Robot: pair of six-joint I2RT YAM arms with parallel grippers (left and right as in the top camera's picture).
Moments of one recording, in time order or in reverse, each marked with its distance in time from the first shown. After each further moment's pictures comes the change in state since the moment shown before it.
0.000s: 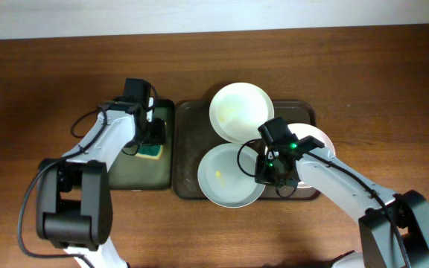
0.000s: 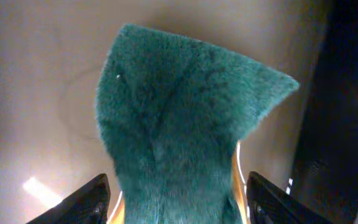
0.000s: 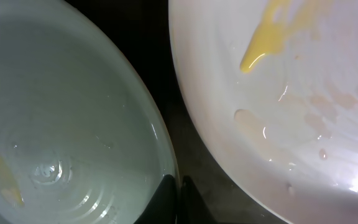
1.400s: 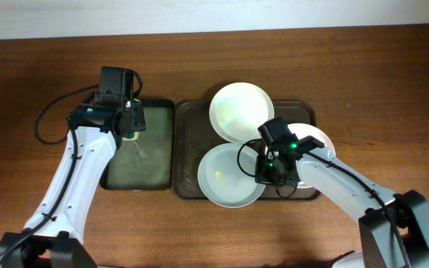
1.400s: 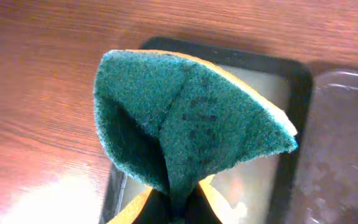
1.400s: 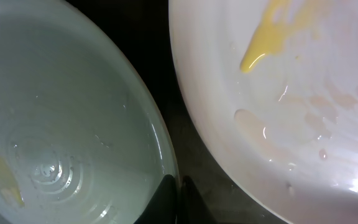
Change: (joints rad) left arm 0.000 -0.340 0.040 -0.107 -0.222 -0.067; right arm 0.000 0.000 0.000 0.000 0.000 0.000
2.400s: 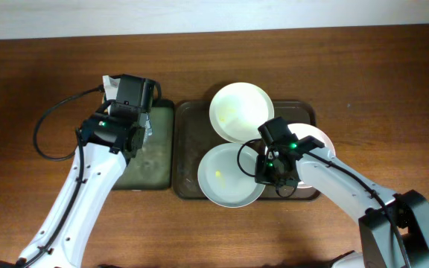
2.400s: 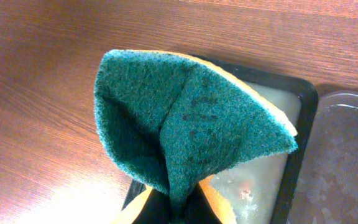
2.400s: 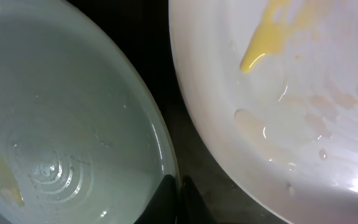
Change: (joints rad) left arm -0.144 -0.112 0.000 -0.085 -0.254 -0.151; right arm 0.000 0.000 0.000 0.000 0.000 0.000
